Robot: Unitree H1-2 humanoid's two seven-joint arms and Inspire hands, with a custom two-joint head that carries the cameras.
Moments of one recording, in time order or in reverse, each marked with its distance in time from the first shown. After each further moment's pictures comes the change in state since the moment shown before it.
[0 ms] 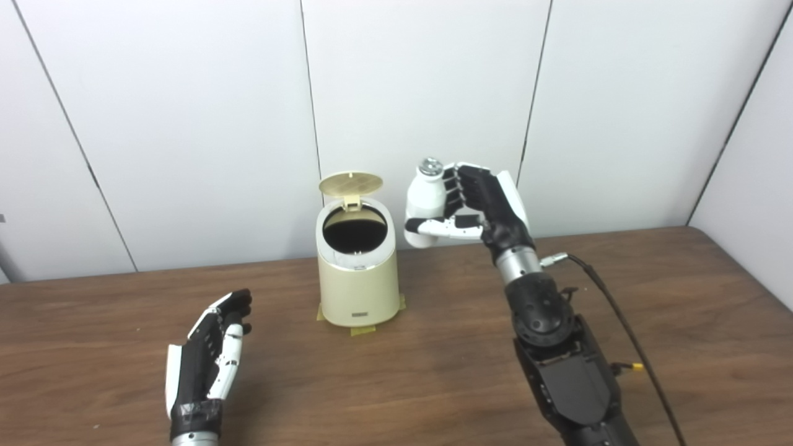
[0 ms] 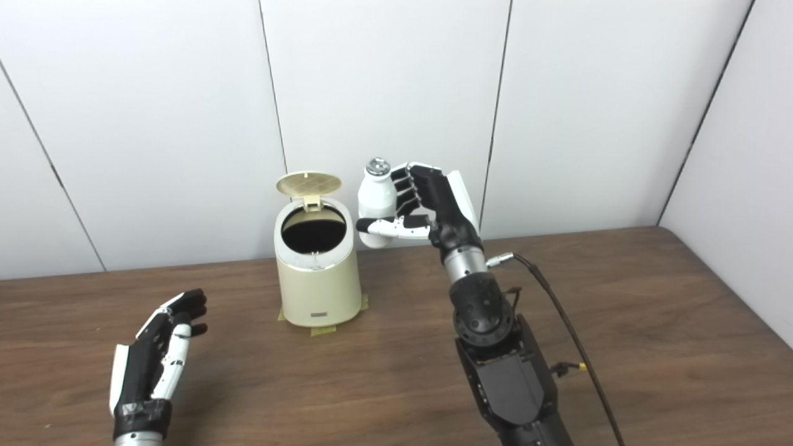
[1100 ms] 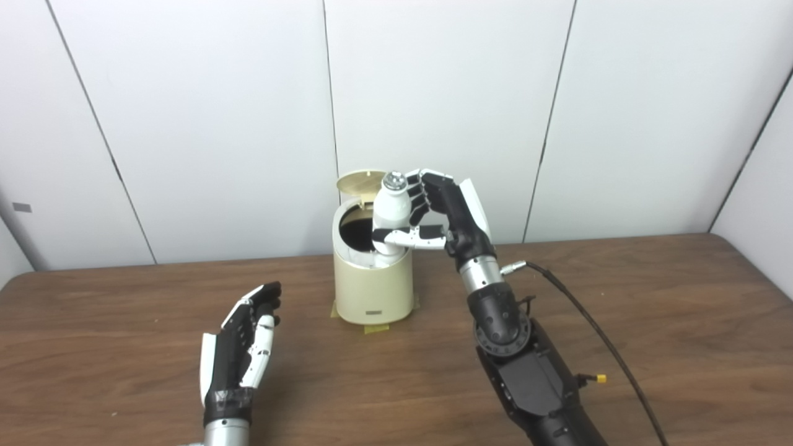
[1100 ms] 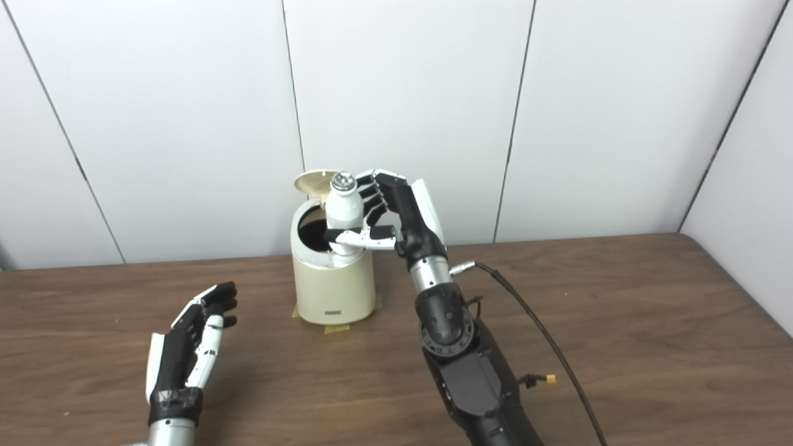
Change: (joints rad) left arm -0.012 -0.028 -0.034 0.019 0.033 0.011 0.038; right arm -0.072 0.077 0.045 0.351 -0.080 -0.359 -0.144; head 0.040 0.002
